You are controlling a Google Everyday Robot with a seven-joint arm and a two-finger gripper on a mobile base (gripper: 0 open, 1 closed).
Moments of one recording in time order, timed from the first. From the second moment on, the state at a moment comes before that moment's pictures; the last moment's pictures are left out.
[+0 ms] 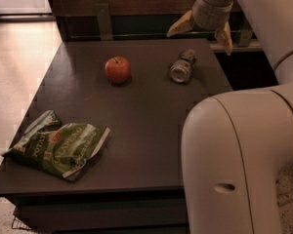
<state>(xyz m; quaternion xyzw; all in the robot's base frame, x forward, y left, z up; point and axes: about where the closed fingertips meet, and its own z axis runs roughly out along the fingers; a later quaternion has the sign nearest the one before) 0.718 -0.174 0.902 0.17 0.98 0.07 0.11</state>
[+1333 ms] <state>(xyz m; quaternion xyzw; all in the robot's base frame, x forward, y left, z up) 0.722 -0.156 0.858 0.14 0.98 0.10 0.05</state>
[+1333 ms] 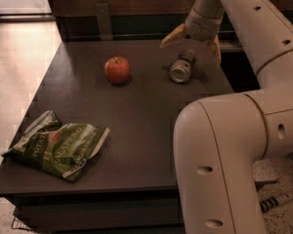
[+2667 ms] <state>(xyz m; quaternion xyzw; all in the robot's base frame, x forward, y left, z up) 0.746 -0.145 0.829 0.14 0.98 0.12 0.06</state>
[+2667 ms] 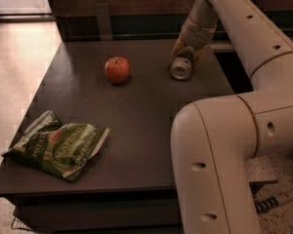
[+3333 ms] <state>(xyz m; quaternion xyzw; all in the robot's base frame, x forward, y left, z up) 0.751 -0.145 0.827 0.14 0.98 0.12 0.07</state>
